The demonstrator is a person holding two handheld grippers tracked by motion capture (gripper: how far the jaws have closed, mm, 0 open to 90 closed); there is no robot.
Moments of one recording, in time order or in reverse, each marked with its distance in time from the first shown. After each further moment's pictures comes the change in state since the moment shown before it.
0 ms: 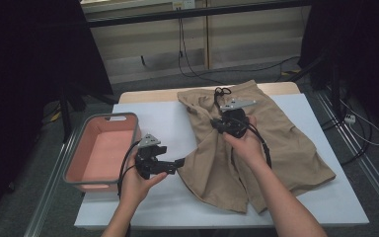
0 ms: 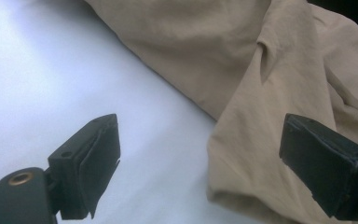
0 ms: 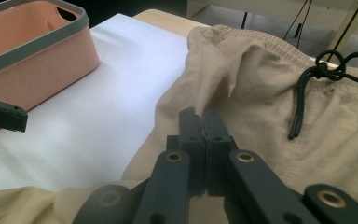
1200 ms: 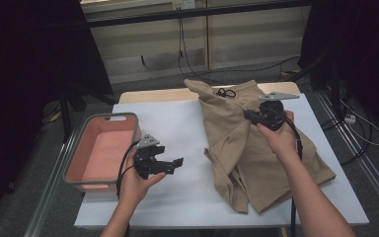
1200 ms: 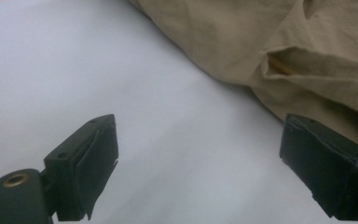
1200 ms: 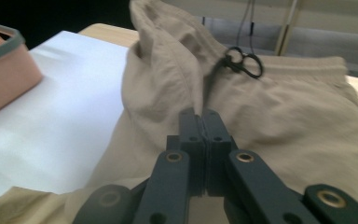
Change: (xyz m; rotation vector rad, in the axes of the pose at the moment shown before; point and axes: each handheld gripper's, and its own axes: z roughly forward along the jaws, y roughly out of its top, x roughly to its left) left arm 0.004 -0.002 -0.001 0.004 0.019 0.009; right arm -0.073 -0.014 -0.054 -0.033 -0.129 0.110
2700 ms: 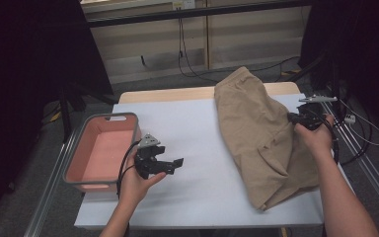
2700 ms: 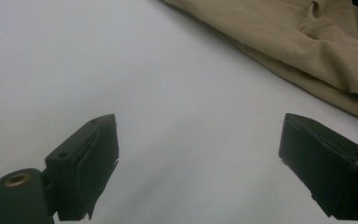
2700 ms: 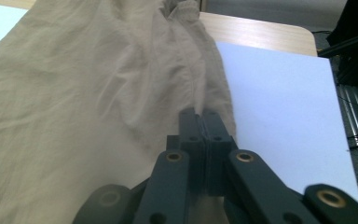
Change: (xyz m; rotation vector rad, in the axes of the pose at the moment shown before) left arm 0.001 -0.001 0.002 0.011 -0.001 0.003; right arm -0.115 -0.044 -0.015 0.115 -0.270 0.060
